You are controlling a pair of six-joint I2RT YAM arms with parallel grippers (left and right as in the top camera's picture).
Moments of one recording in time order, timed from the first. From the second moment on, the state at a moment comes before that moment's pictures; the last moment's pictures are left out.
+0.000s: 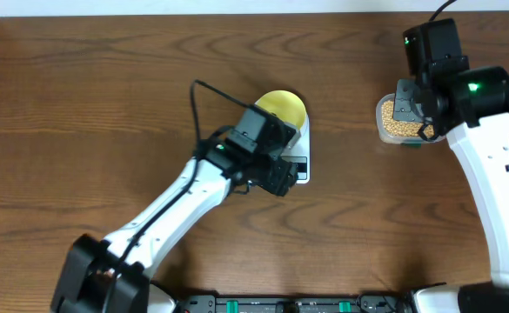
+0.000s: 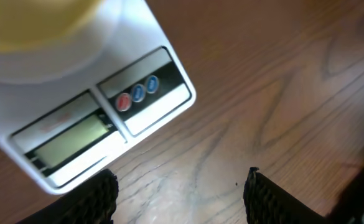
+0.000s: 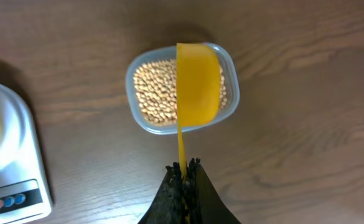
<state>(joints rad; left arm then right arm) -0.60 1.56 1.08 -0.65 0.32 -0.09 0.22 1.57 1.68 -1.27 0.36 0.31</state>
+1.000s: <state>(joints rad) -0.64 1.78 1.08 -0.41 0.21 -0.15 0.19 1.58 1.68 -1.29 0.36 0.32</state>
